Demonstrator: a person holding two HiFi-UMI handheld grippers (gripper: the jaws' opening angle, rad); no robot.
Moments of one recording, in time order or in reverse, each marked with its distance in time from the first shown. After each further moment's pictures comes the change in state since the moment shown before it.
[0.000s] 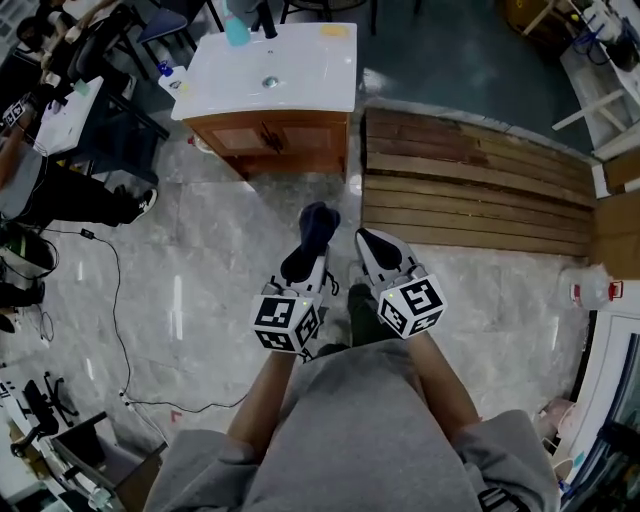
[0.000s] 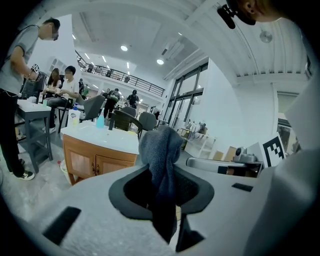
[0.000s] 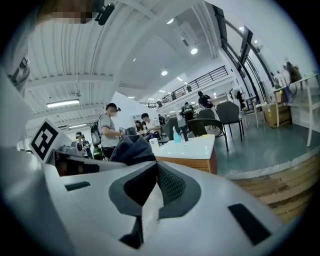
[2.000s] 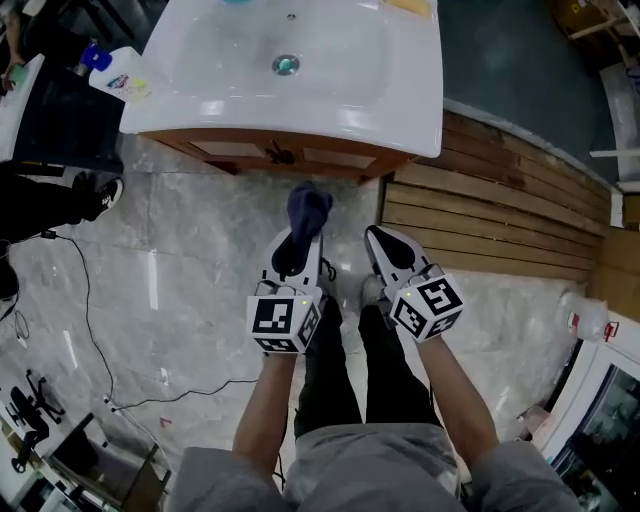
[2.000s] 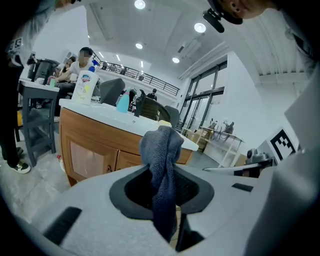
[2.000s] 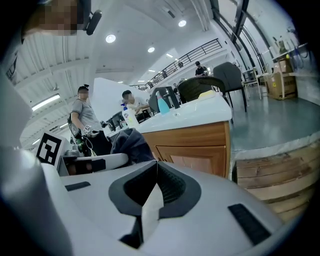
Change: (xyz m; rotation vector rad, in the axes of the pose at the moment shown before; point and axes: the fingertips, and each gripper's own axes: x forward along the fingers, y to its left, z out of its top) left arm 0.221 0.280 -0.048 -0.084 -0.014 0.123; right arm 0.296 -0.138 -0.114 0.136 0.230 -0.015
